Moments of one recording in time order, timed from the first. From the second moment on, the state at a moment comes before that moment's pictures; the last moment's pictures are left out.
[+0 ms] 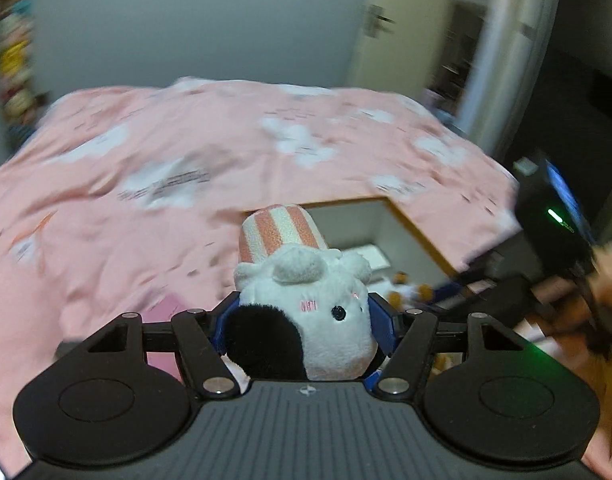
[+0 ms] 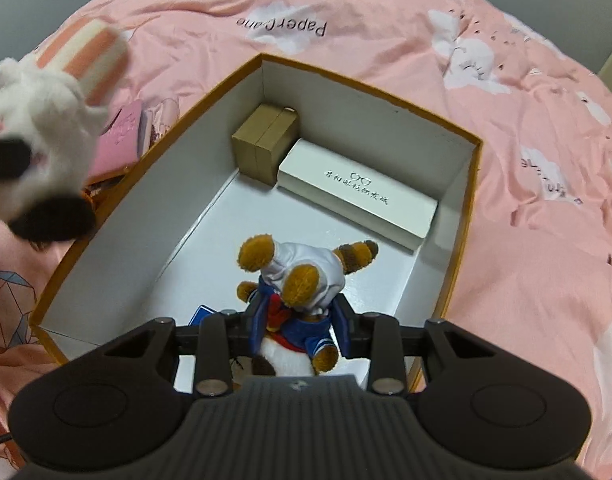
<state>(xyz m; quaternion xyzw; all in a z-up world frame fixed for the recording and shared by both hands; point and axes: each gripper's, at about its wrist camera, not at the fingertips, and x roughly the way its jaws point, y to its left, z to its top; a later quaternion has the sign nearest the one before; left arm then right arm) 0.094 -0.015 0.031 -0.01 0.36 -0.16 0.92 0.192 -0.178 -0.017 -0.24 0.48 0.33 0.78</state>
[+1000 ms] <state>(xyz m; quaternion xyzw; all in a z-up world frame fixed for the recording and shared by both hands) 0.175 -0.108 -0.070 0.20 0.45 -0.25 0.83 0.220 -0.178 -0.035 -0.33 0.47 0.40 0.71</state>
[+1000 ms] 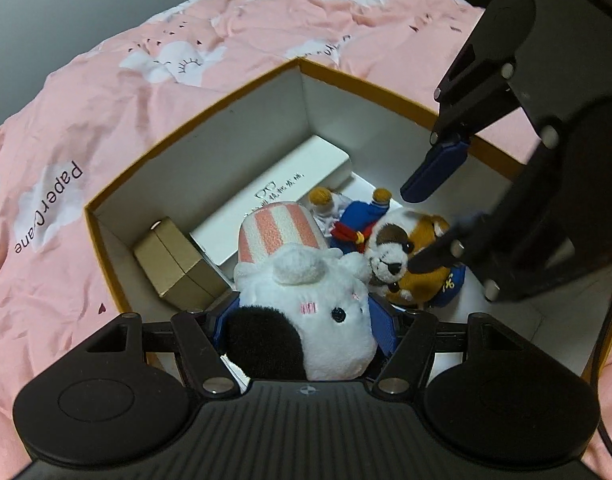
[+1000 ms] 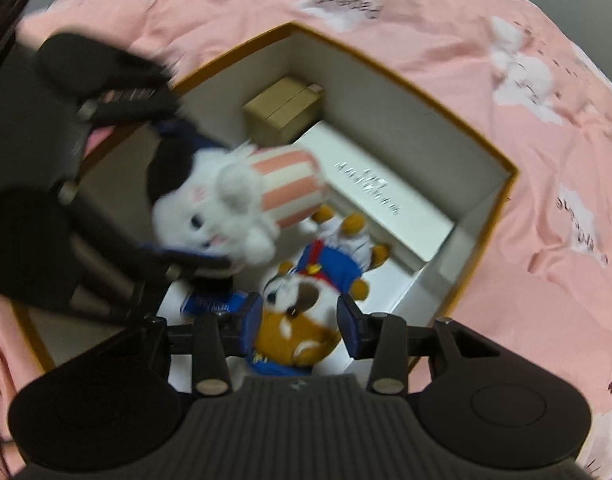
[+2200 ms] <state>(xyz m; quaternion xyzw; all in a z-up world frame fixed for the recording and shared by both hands) 0.206 -0.152 -0.088 0.19 0.49 -0.25 0.81 0.218 -0.194 -0.040 -0.33 0.46 0.37 0.74</state>
